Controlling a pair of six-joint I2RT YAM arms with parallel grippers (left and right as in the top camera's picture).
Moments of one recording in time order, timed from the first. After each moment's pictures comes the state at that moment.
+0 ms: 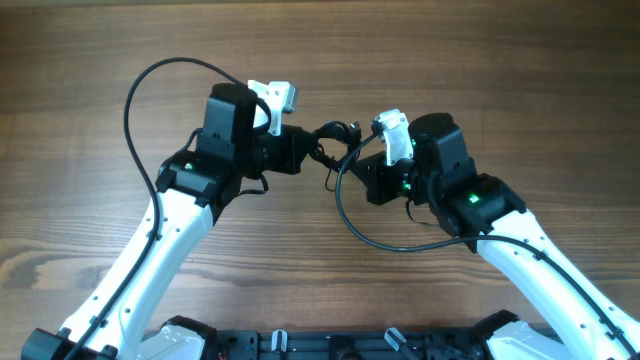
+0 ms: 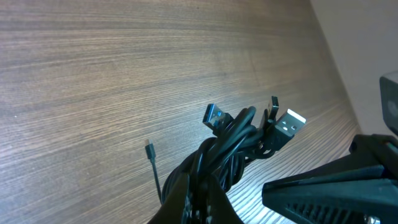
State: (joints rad) left arm -0.36 1.34 1.04 -0.45 0.45 -0.34; right arm 0.48 1.27 0.88 -0.38 -0.39 0.31
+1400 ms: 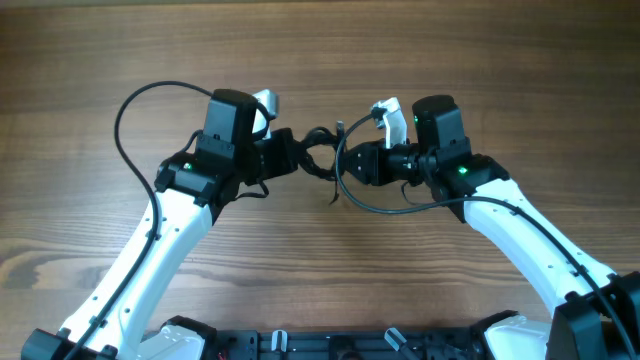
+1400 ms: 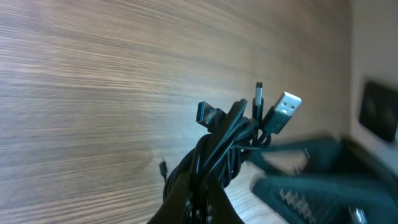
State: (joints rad) left arm -0.35 1.34 1.04 -0.56 0.35 -0.64; right arm 0.37 1.46 0.88 -0.21 -0.68 0.35
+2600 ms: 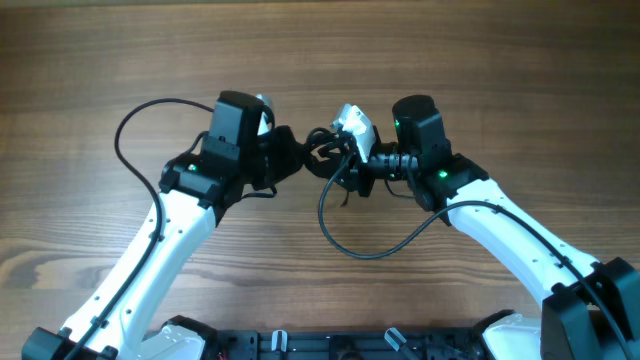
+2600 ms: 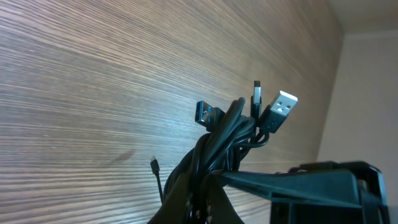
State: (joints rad) left arm -0.38 1.34 1.04 -0.56 0.36 -0.88; right arm 0.46 1.50 0.88 0.00 -0.78 -0.17
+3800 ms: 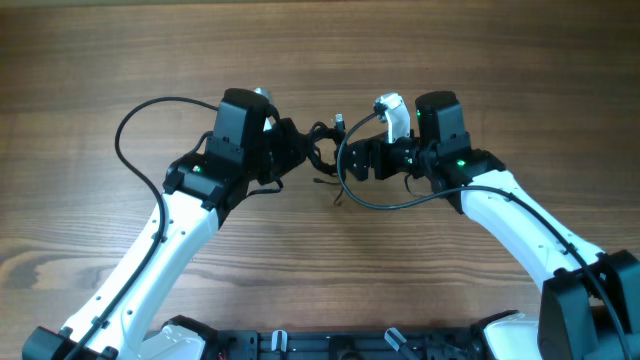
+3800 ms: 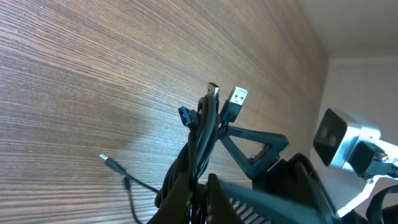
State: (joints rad) left arm -0.40 1.34 1.04 -0.49 0.30 -0.96; right arm 0.34 1.53 0.88 -0.14 -0.61 0.23
